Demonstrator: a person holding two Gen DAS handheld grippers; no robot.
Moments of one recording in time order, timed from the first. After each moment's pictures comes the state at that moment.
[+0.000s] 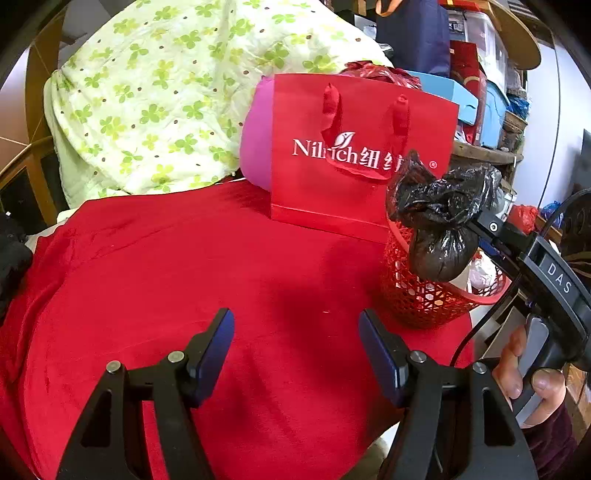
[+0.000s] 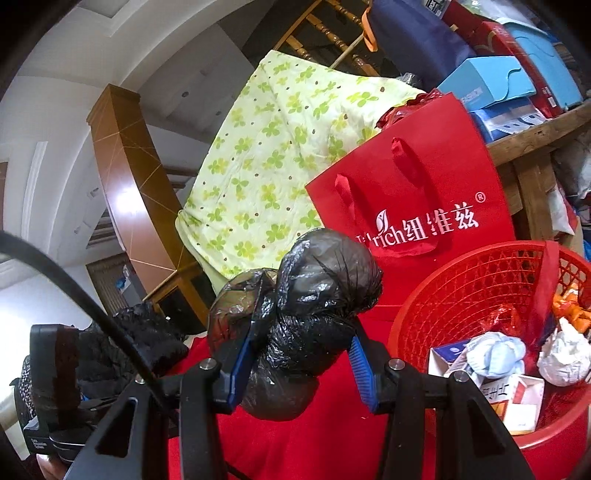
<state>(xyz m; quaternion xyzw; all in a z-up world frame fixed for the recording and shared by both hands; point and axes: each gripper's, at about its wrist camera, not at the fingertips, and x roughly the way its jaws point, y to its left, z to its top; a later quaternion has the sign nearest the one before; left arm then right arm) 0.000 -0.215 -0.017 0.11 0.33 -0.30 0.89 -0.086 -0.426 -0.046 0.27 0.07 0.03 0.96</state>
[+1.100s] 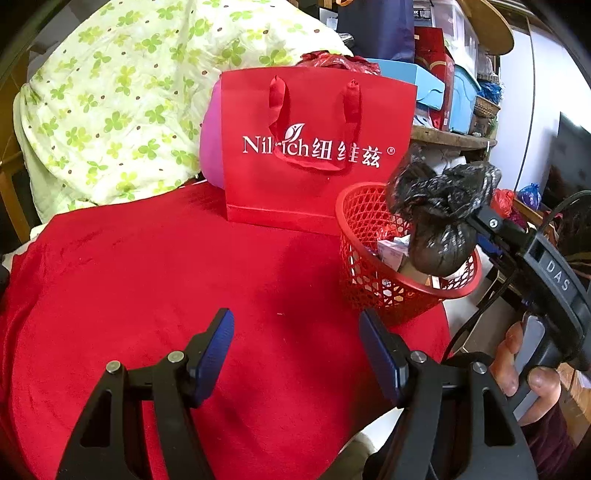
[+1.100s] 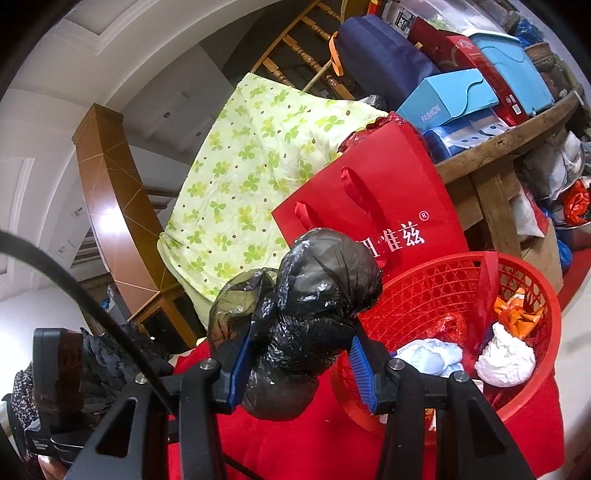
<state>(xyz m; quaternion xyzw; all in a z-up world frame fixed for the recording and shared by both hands) -0.015 -0.255 -0.025 0.13 0.33 -0.35 0.87 -0.134 -0.455 -0.054 0.28 0.04 -0.02 0.96</state>
